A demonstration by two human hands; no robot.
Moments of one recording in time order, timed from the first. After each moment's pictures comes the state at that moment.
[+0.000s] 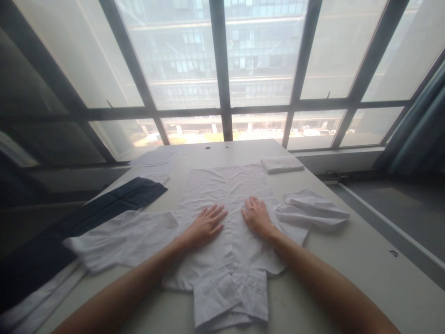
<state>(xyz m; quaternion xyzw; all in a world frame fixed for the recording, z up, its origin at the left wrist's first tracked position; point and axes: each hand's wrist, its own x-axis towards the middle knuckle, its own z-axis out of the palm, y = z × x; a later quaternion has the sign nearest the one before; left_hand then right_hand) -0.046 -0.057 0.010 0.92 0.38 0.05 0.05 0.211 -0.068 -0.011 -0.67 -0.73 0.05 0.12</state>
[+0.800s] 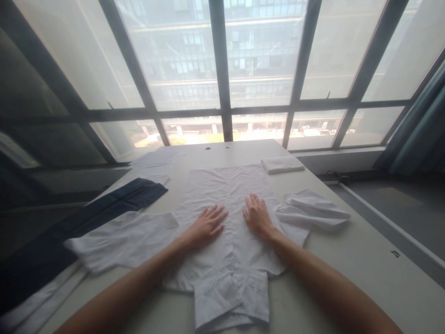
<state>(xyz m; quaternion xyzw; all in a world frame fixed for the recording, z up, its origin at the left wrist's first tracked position) -0.047 -0.057 0.010 0.92 0.38 0.05 0.05 0.207 -0.073 -0.003 -0.64 -0.73 0.06 0.25</state>
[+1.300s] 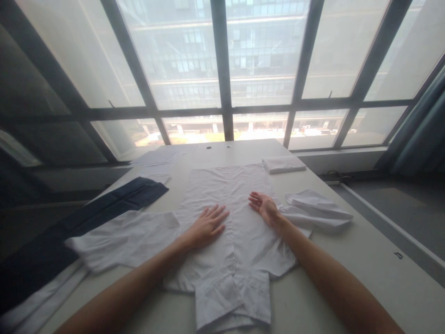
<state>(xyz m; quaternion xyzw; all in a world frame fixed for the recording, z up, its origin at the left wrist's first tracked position) -0.046 -0.058 0.012 0.92 0.38 0.05 0.06 0.239 -0.043 0.003 -0.46 -0.31 0.58 0.59</state>
